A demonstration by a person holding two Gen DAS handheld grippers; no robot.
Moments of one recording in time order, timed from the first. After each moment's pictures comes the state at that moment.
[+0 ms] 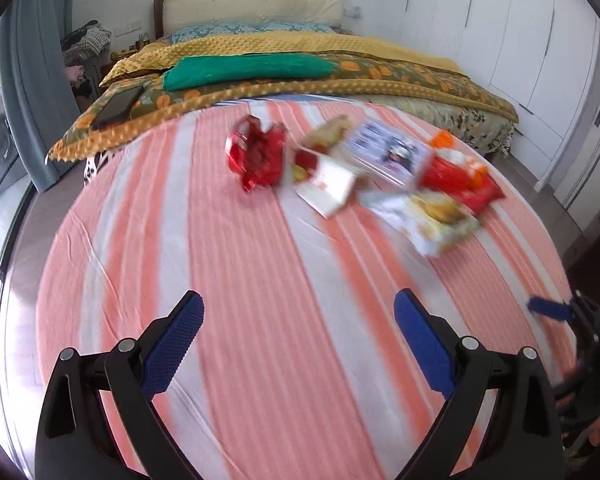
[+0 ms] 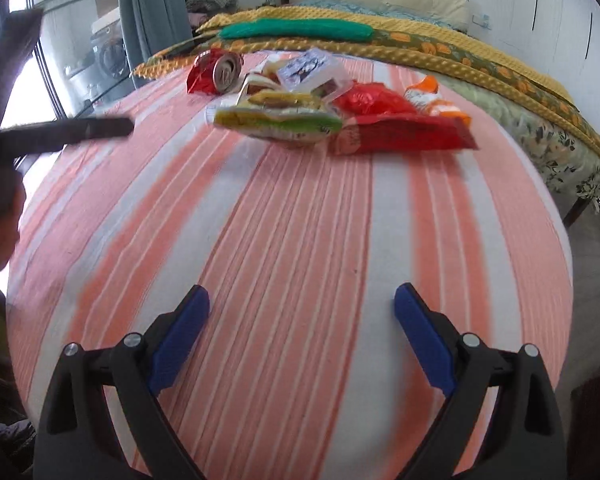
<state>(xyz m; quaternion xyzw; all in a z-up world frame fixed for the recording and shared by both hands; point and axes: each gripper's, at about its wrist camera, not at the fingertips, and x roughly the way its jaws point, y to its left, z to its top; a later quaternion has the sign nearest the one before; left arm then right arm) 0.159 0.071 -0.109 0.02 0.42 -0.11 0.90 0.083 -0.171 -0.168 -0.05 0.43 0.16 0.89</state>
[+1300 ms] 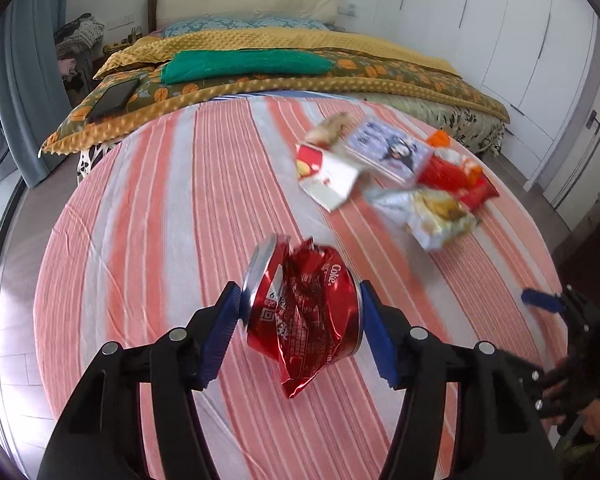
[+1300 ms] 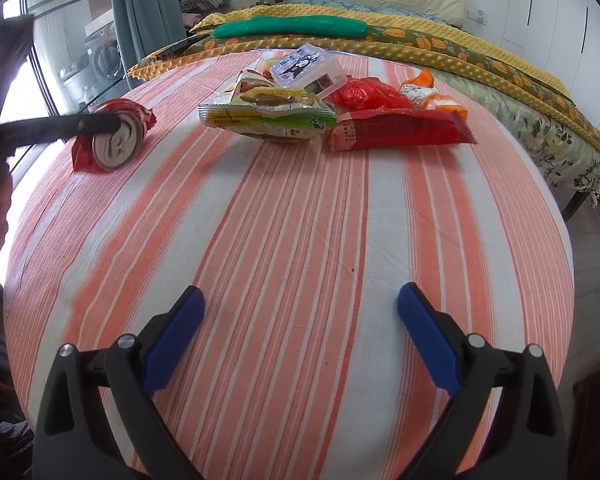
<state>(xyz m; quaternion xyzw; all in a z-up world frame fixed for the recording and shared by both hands) 0.142 0.077 -0.115 0.01 0.42 -0.13 0.90 0.085 -0.171 -0.169 -0.05 0.43 0.15 0.89</state>
